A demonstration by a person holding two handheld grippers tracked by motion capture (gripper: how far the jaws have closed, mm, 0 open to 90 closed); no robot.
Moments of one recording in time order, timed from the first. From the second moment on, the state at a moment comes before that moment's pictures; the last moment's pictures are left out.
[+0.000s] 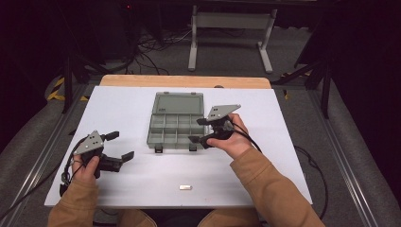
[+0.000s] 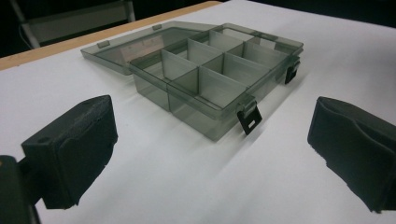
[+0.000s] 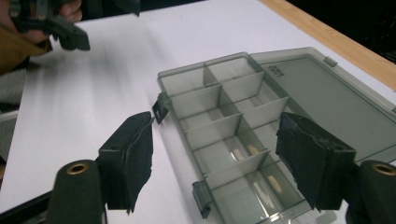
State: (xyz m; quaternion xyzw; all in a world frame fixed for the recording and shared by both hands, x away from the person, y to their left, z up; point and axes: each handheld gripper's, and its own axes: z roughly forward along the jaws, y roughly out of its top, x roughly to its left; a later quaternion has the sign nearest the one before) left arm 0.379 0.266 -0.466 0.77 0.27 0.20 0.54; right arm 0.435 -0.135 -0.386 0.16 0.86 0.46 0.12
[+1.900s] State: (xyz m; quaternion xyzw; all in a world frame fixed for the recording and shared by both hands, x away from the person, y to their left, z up) left arm 0.378 0.266 -0.468 0.78 0.26 0.20 0.54; right arm 0.375 -0.086 -0.435 0.03 0.96 0.28 -0.01
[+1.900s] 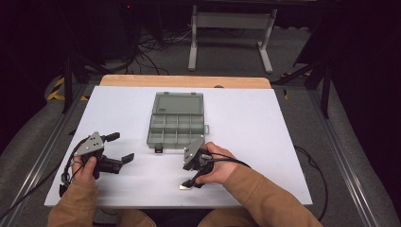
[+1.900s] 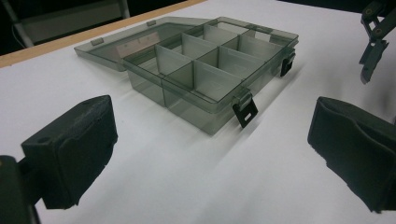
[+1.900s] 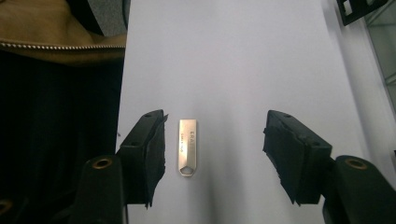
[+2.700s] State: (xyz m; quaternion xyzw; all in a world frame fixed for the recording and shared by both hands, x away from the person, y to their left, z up) left arm 0.377 0.266 -0.468 0.77 0.26 0.20 0.54; right arm 0.361 -0.074 -0.448 0.02 0.97 0.24 0.00
